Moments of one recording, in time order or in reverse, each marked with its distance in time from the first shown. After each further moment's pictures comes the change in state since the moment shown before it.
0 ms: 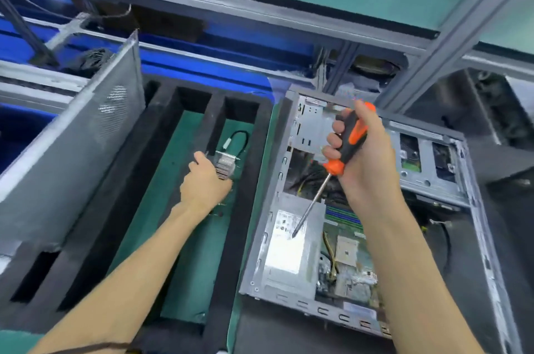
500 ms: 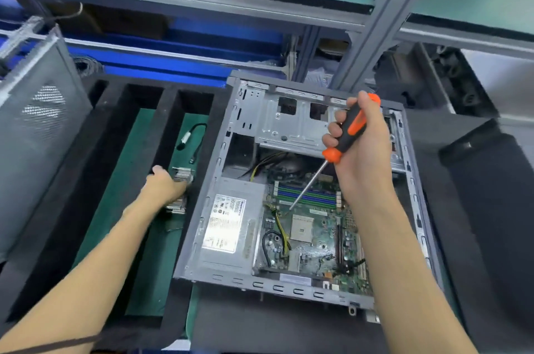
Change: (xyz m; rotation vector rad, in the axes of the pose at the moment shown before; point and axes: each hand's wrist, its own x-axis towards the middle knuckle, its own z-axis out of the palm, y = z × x) left_hand 0.000 0.000 0.014 -0.019 -0.272 -0.189; right_hand -0.011 -0.041 -0.082 0.082 0.083 -0.160
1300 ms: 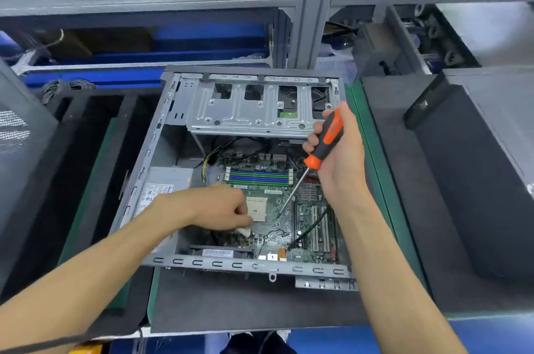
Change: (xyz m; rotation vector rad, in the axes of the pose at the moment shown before) left_hand -0.173 0.137 0.071 0.856 -0.525 0.877; right_hand 0.005 -0.009 -0.125 0.138 0.036 0.058
